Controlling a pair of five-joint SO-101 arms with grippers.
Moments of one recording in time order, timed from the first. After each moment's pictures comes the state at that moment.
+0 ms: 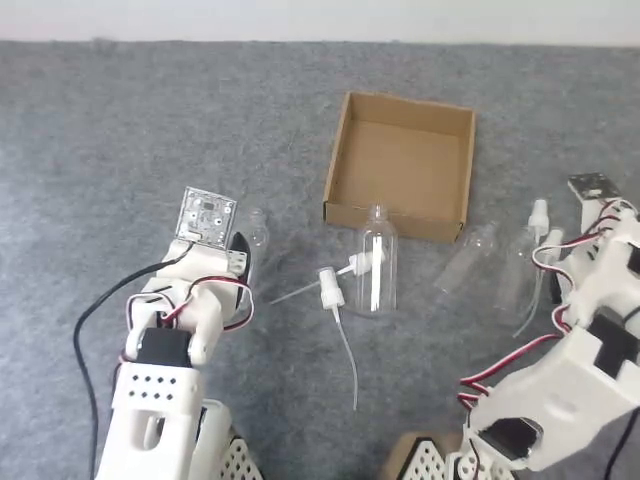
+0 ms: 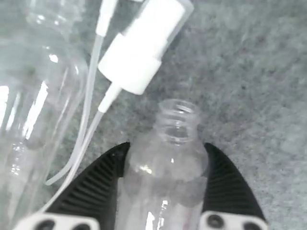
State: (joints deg) left arm -1.1 -64.1 77.9 39.5 -4.5; right arm 34.4 17.7 12.4 64.2 43.3
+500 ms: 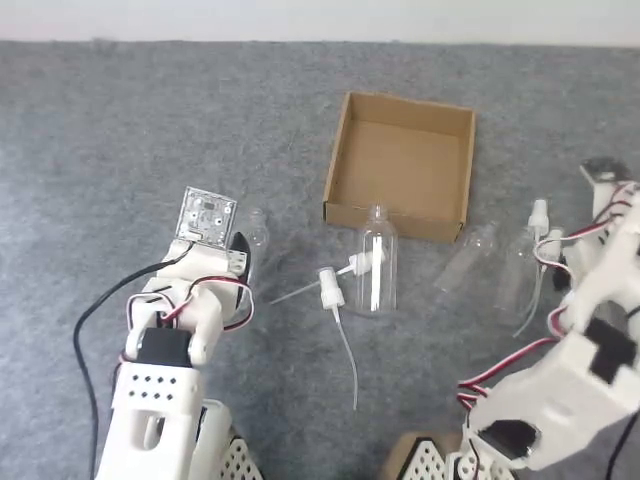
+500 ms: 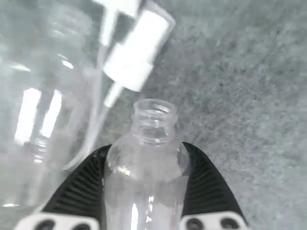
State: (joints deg) left arm -1.0 -64.1 77.8 39.5 -4.5; right arm 33.5 14.7 5.3 72.5 41.1
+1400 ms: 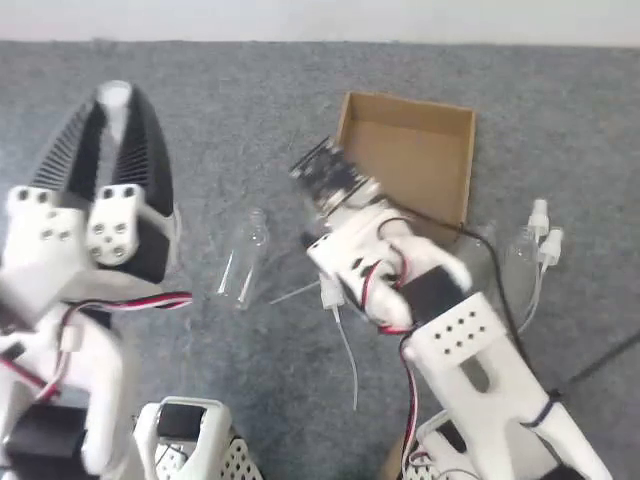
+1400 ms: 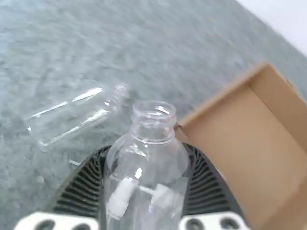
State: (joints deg) left arm -1.1 -65.1 19.1 50.7 11.0; right arm -36.0 -38.6 40.5 46.6 13.0
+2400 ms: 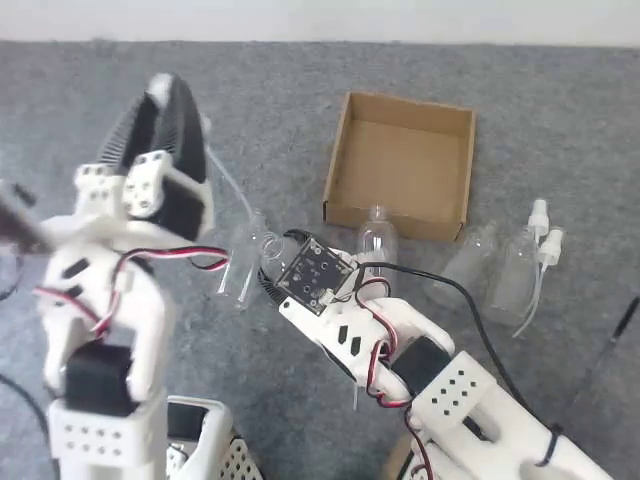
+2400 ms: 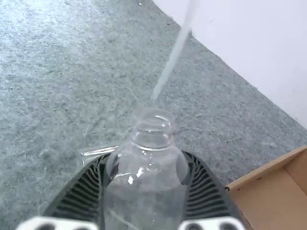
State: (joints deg) left arm 1.6 -64.3 36.1 36.6 29.1; right arm -47.8 -54.6 67.9 18.6 14.0
